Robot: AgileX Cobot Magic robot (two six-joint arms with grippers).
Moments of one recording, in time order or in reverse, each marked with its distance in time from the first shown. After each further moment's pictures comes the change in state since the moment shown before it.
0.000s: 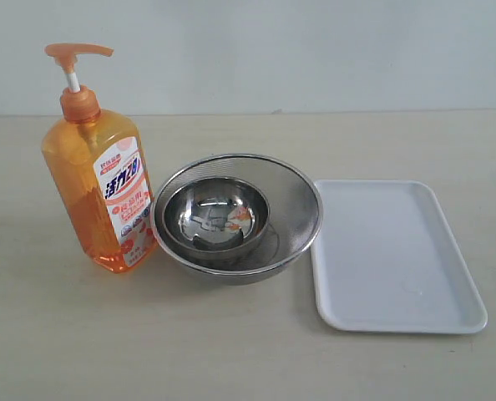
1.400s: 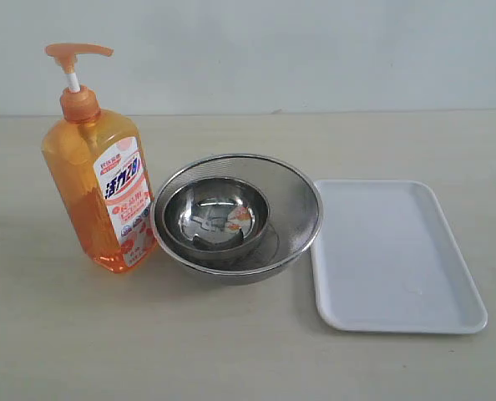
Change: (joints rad) left arm 0.000 0.001 0.017 -0.225 0.810 0.370; right arm 0.000 0.000 0.000 0.000 0.002 0.000
